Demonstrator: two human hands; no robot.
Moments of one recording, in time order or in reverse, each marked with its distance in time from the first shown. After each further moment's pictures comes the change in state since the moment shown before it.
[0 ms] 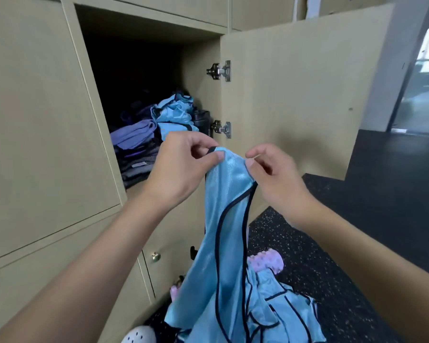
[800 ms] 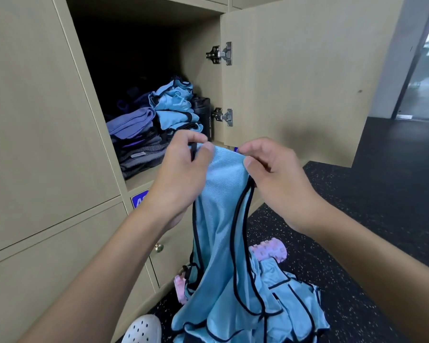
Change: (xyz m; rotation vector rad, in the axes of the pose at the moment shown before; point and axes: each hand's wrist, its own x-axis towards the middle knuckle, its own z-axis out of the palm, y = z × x) left_hand -0.023 -0.015 0.014 -0.256 0.009 -0.226; right_hand -0.020 -0.010 0.010 -0.014 -0.062 0.042
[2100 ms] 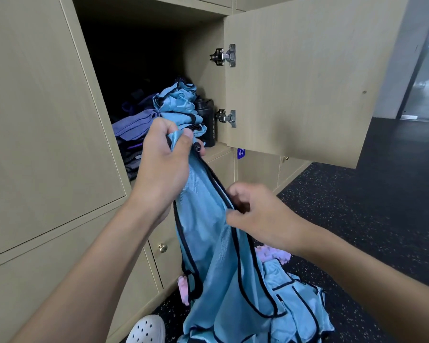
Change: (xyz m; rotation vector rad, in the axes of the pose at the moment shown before) left_hand 0.000 0.011 -0.020 -0.065 0.139 0.097; right_hand -0.021 0.020 0.018 -0.183 -0.406 0.071
